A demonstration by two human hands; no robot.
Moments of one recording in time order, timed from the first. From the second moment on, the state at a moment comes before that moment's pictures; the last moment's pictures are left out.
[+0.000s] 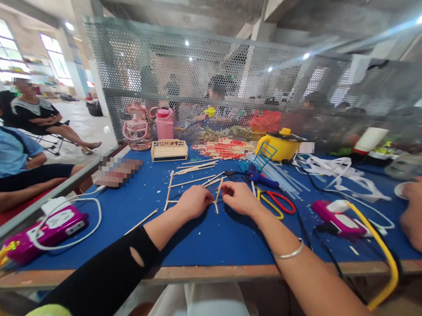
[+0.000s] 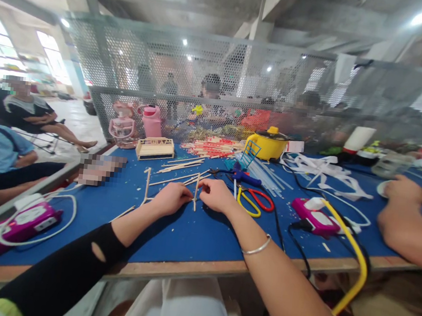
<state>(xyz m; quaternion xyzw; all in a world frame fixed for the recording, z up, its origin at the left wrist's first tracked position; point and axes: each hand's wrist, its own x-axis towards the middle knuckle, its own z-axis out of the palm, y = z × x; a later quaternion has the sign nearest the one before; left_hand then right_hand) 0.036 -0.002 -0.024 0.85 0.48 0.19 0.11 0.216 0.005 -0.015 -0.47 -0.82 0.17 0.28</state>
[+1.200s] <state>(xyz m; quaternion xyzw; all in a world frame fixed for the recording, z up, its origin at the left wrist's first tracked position) 0.035 -0.046 -0.016 0.86 0.48 0.17 0.04 0.225 0.016 -0.020 -0.51 -0.81 0.13 0.27</state>
